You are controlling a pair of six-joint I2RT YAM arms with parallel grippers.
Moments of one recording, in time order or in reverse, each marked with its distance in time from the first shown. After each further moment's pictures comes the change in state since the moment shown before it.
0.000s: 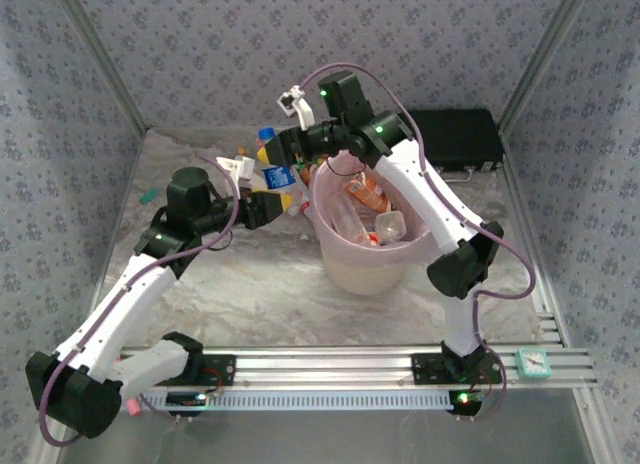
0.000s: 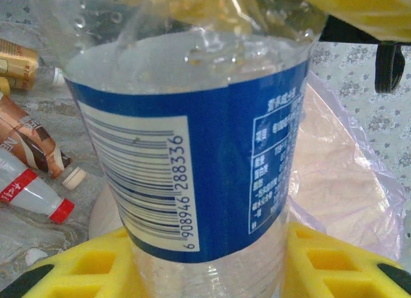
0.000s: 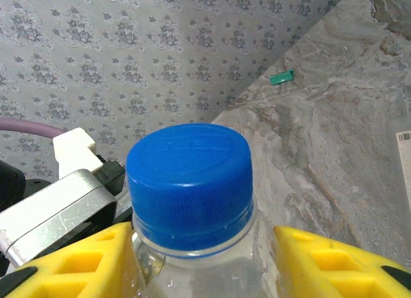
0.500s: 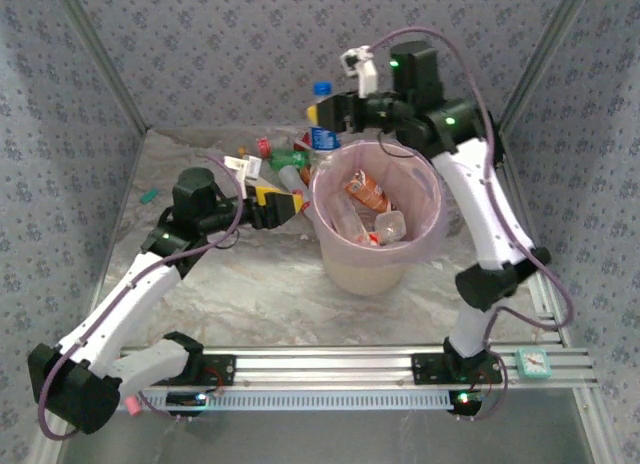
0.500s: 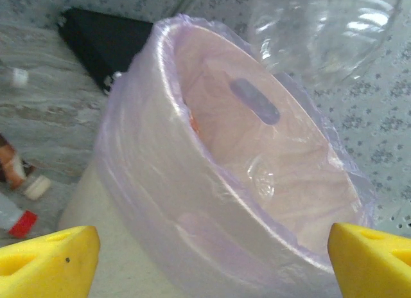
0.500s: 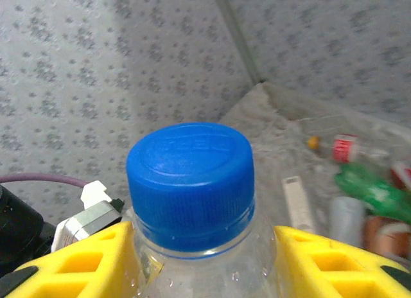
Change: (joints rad) left arm -0.058 0.037 -0.013 0.099 0.024 -0.066; right arm -0.186 -0.232 -0.024 -0.043 0.144 -0.039
